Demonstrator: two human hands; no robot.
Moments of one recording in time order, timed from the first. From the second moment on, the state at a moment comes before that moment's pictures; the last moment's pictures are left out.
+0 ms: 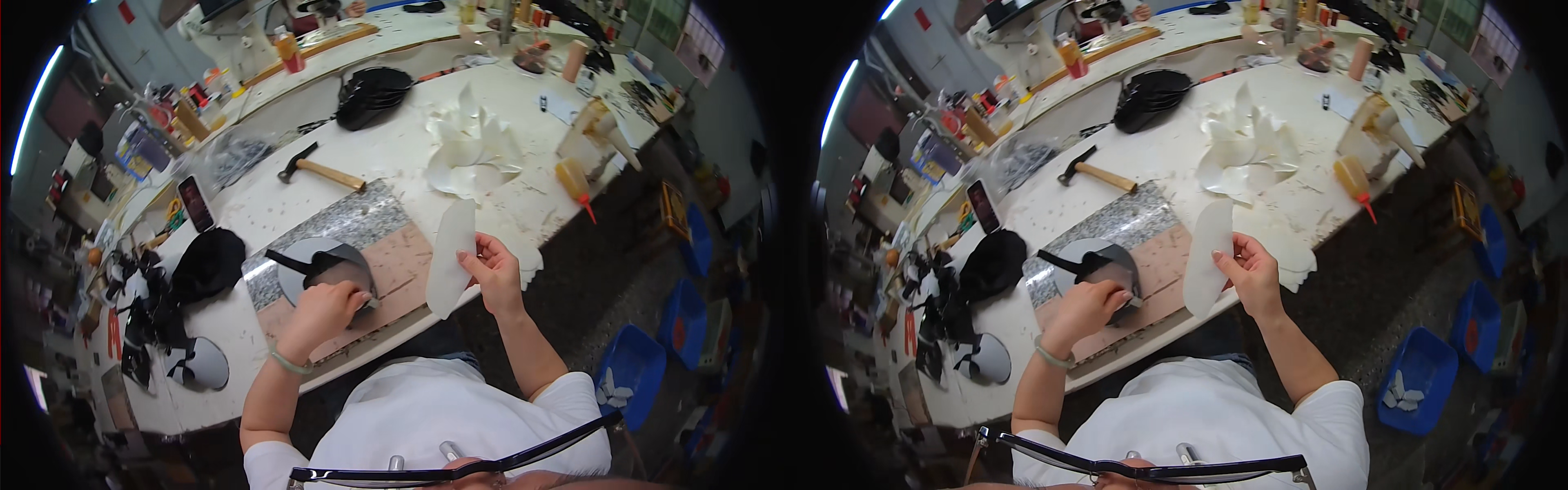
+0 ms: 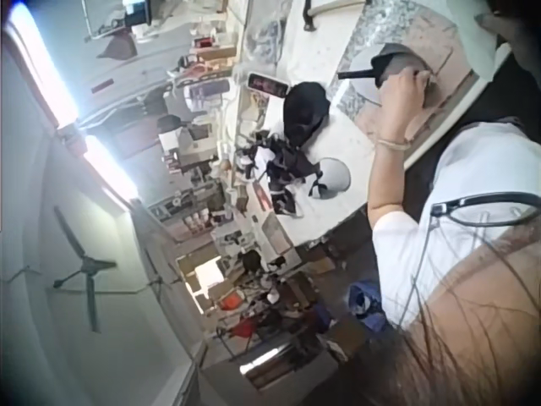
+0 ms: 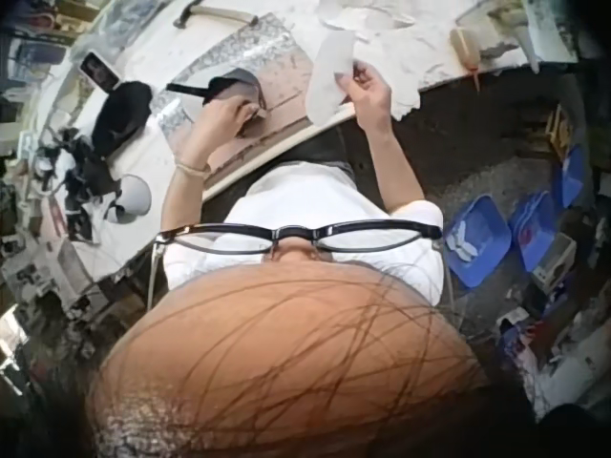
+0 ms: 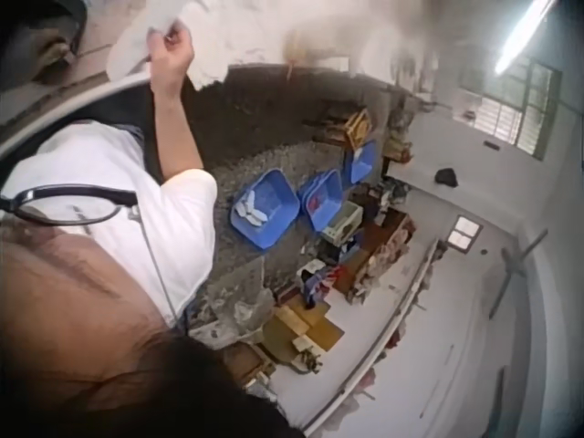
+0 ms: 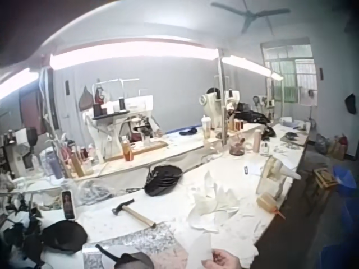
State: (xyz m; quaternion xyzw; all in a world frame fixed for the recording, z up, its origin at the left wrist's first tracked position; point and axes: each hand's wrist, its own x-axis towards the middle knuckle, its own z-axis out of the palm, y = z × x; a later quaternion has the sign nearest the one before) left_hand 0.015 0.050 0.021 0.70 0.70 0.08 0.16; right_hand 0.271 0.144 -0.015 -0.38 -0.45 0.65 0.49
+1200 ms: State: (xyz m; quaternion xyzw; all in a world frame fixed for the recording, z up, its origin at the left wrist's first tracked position) left_hand 0.014 0.015 0.026 0.24 0.49 0.60 0.58; right_hand 0.180 0.114 0.005 -0.24 -0.56 0.72 0.34
